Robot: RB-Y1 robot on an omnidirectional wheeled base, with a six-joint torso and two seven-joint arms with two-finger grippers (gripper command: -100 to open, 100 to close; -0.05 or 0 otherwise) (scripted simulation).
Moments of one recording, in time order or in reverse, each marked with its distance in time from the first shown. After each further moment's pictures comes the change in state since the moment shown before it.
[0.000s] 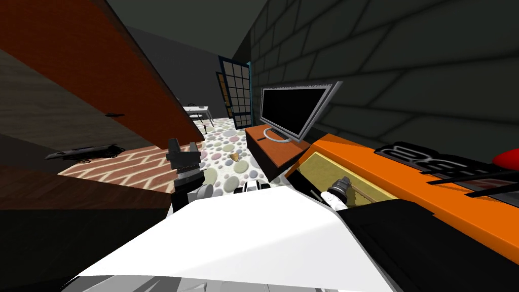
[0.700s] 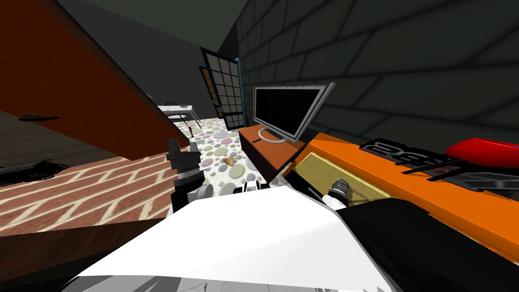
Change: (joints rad) left arm 0.000 0.000 0.000 0.000 0.000 0.000 0.000; right arm 0.055 -0.014 0.053 -0.038 0.059 0.047 -0.085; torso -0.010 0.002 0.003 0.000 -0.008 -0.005
